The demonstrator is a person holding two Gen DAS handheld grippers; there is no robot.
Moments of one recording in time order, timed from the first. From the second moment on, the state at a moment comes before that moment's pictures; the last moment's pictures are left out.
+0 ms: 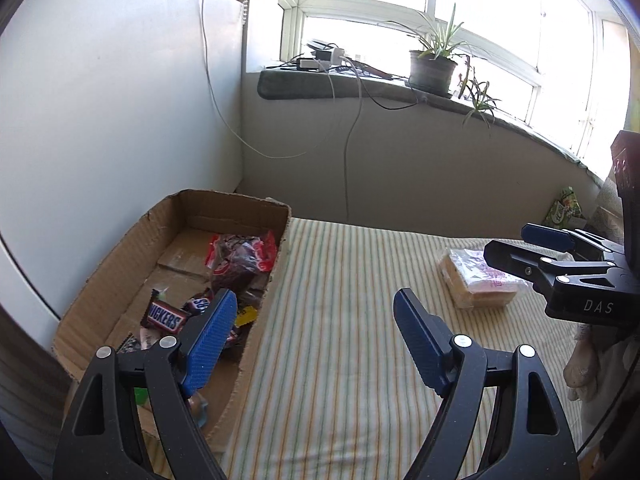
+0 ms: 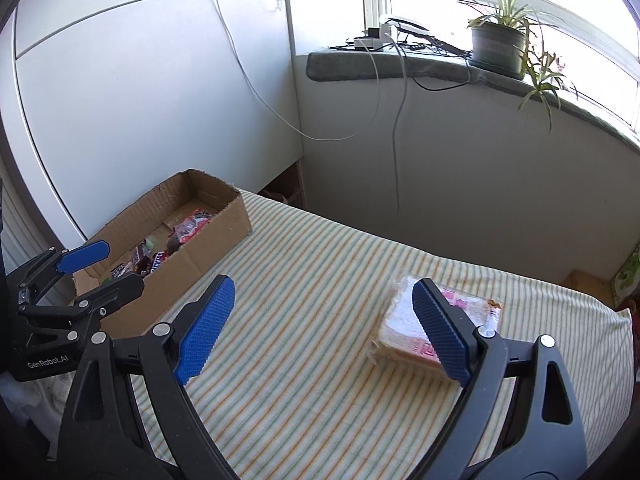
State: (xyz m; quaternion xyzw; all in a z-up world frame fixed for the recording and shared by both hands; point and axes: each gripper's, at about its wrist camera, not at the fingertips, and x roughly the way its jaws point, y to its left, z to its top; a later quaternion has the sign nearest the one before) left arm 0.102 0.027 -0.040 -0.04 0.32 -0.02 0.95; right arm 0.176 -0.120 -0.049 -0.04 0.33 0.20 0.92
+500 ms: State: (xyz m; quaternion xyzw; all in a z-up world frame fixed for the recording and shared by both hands) left arm 0.152 -0.054 -0.072 -0.10 0.39 -0.17 0.90; right arm 0.202 -0.251 -0.089 0.08 0.40 0.15 0.90
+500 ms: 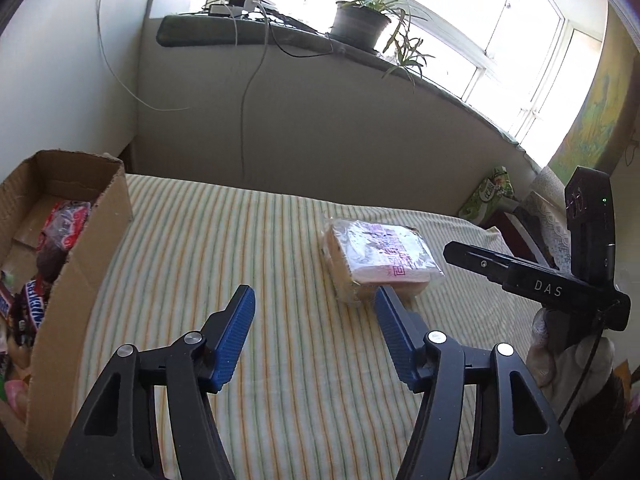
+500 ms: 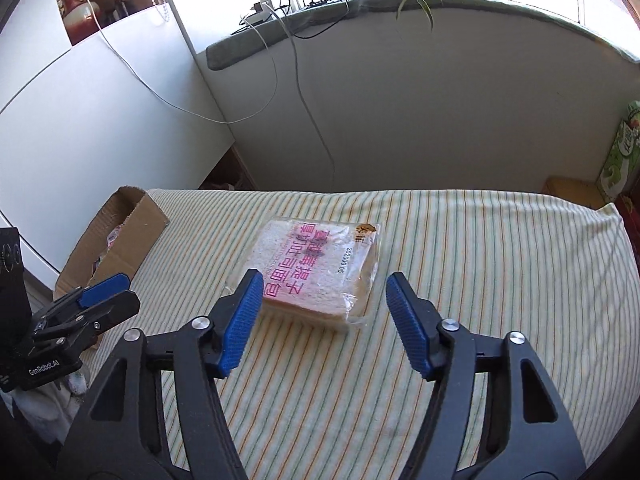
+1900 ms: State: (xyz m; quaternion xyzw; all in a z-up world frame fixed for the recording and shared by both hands) left arm 0.181 -0.088 -0.079 -0.08 0.41 -0.19 0.89; right arm 0.232 -0.223 -0.106 0.11 0.44 0.21 0.87
